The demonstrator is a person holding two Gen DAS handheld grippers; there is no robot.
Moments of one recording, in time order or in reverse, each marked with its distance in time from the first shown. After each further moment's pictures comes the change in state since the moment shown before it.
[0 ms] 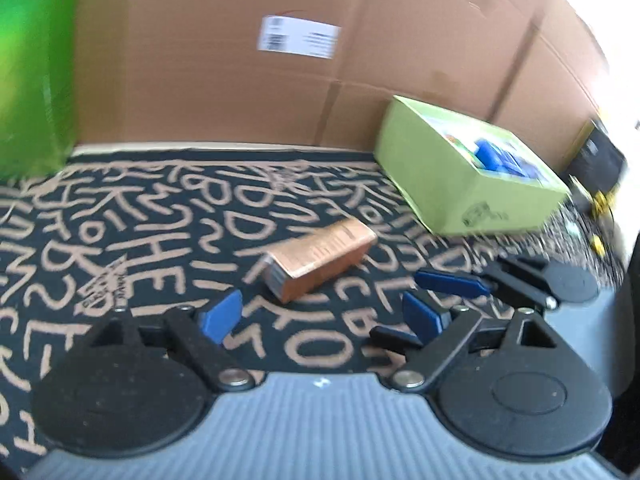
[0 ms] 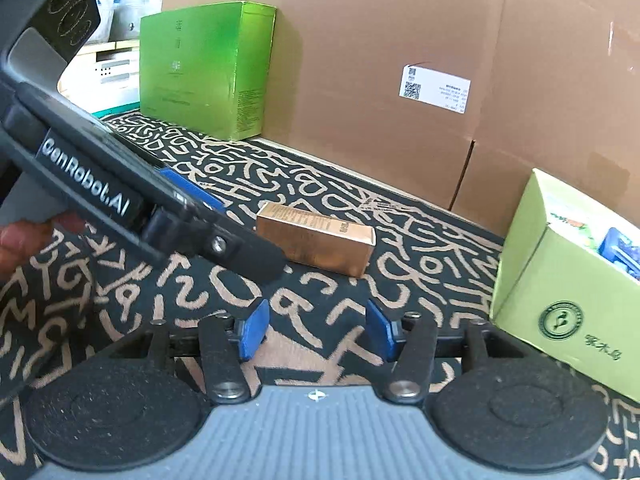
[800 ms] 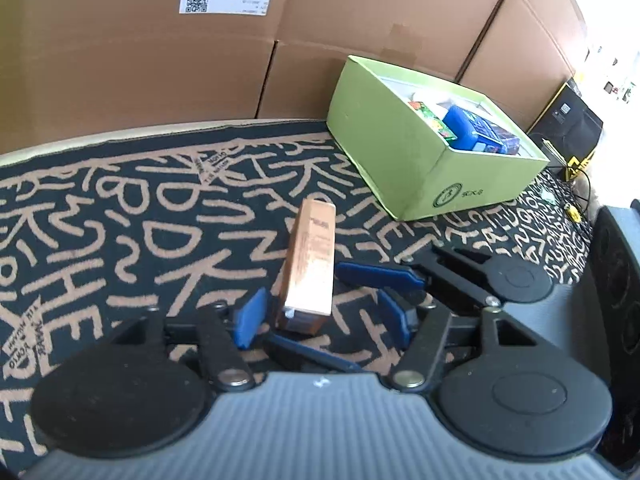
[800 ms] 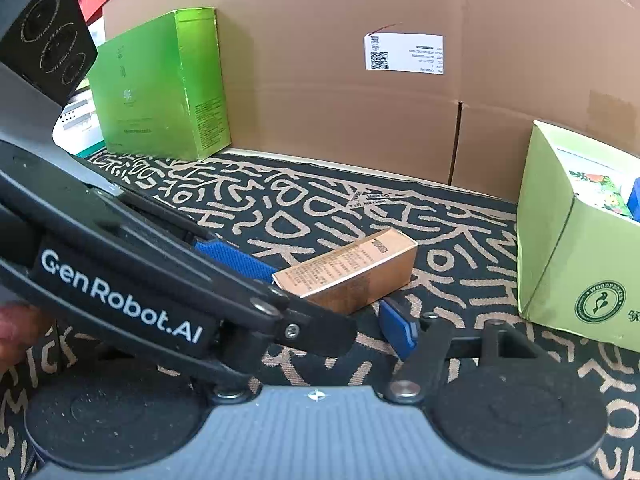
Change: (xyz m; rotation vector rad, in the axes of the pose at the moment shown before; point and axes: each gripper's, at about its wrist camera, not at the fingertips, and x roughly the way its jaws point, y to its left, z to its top) left arm 0.060 -0.019 0.026 0.101 0.152 -0.121; right arm 0.042 -0.023 0.018 0.224 0.035 0.033
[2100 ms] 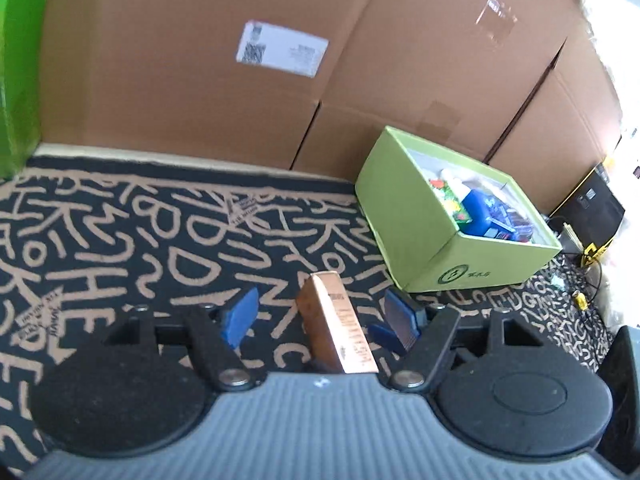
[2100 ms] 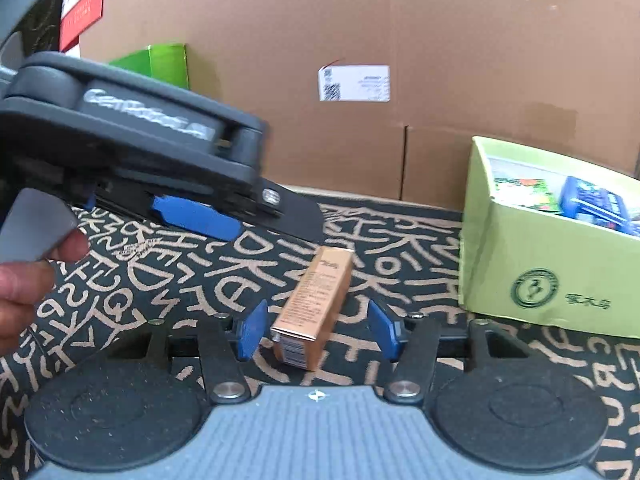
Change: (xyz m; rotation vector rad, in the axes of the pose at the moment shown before) left arm -0.018 0.000 0.007 -0.183 -0.150 0.060; right arm -0.025 -0.014 -0.002 0.037 -0.070 -0.098
